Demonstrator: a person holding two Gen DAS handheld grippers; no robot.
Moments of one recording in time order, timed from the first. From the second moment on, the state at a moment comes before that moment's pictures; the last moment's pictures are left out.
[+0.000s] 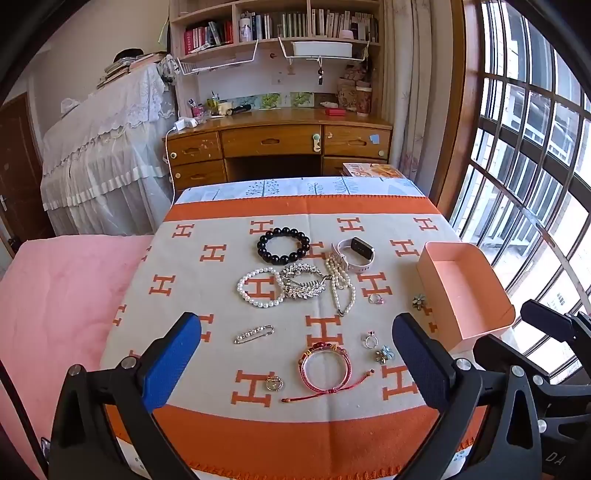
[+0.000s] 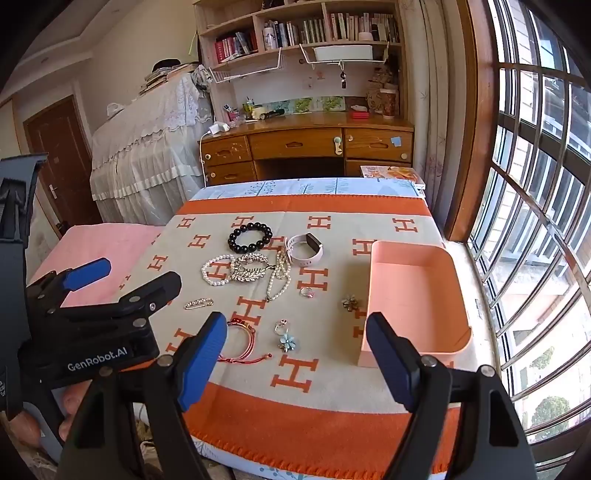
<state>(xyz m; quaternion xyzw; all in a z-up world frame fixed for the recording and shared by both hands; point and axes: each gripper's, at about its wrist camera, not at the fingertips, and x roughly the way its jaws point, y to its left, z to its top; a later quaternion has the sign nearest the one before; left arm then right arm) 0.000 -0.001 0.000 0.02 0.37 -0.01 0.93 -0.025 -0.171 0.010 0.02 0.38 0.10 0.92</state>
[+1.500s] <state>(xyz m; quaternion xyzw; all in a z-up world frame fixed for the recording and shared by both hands) -0.005 0.000 0.012 0.01 0.37 -0.03 0.93 -0.025 -0.174 0.007 0.03 0.38 0.11 0.92</state>
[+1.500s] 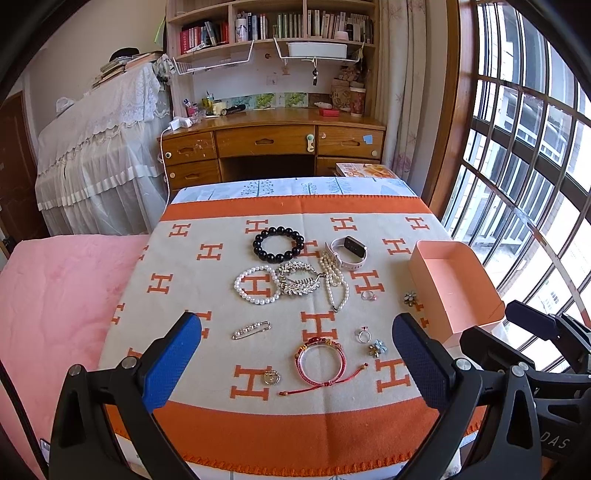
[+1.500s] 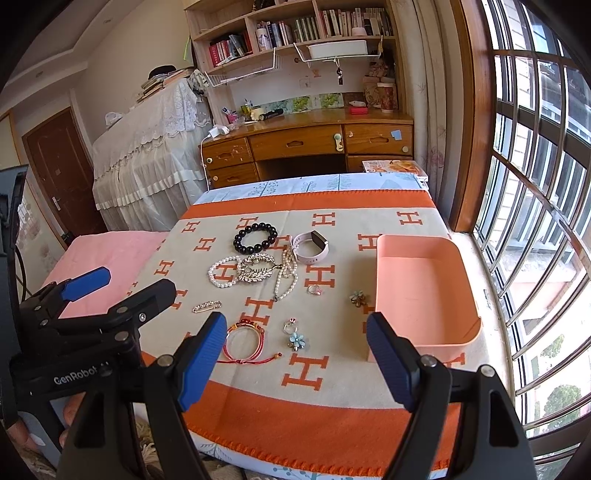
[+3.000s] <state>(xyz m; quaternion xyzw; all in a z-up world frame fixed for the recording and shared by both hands) -0.011 0.004 0.019 0.02 0.36 -0.01 0.93 -0.027 -0.167 0.014 0.04 0.38 0.11 0.92</state>
